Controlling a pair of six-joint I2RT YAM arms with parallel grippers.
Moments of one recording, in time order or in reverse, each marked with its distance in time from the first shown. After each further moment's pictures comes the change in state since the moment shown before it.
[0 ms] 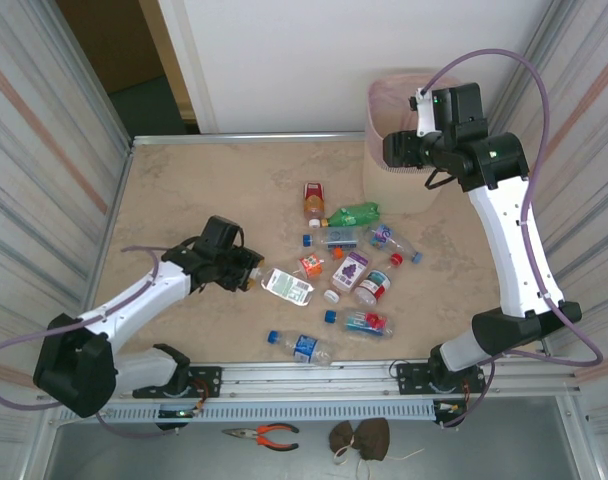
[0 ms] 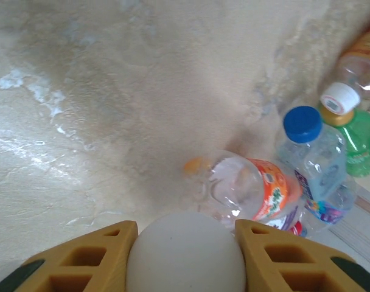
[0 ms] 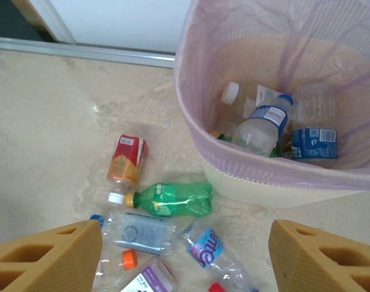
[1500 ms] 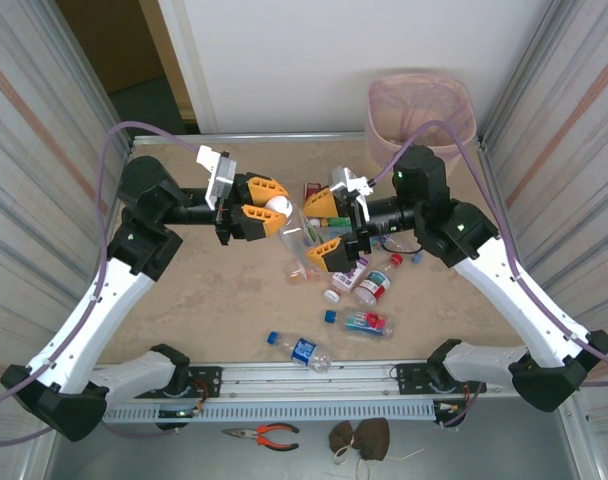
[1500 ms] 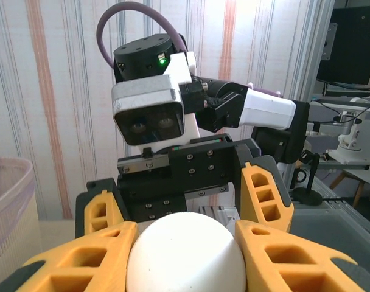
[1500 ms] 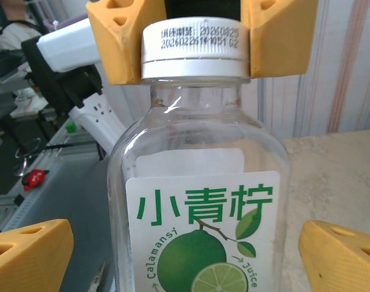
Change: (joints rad) left arm 0.019 -0.124 0.470 0.608 0.916 1.289; right arm 0.374 -0.317 -0.575 0.605 -0.972 -0.235
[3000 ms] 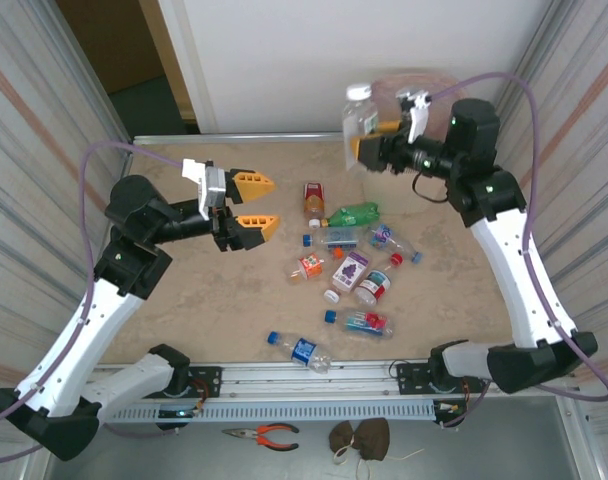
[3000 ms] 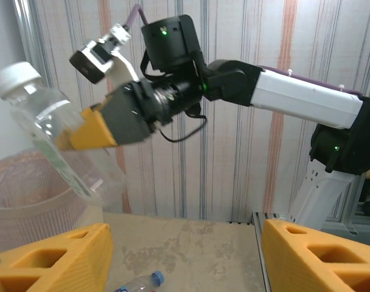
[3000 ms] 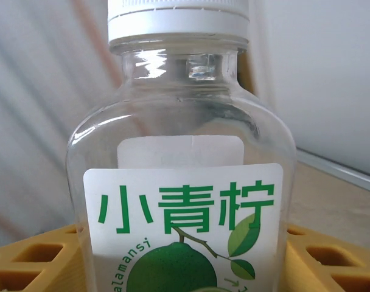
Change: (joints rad) left arm -0.006 -0.119 -0.082 -0.067 -0.237 0.092; right arm -0.417 0.130 0.188 0.074 0.322 0.331
